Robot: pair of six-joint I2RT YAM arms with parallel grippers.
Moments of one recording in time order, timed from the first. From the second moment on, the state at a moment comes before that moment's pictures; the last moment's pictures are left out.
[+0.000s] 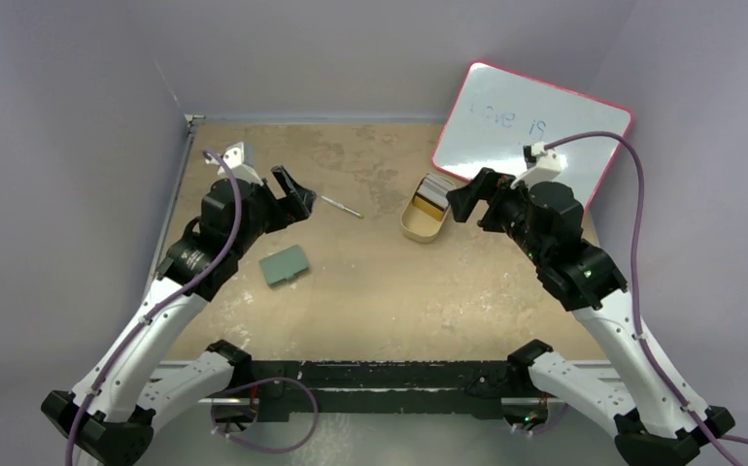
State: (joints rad) left arm -0.48 0.91 1.03 -0.49 -0.17 -0.67; right arm 0.51 0.86 1.11 -0.56 0.18 0.54
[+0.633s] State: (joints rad) left arm -0.38 1.20 0.94 -0.68 -0.41 -0.68; right arm 0.51 0.83 1.10 -0.55 0.19 0.55
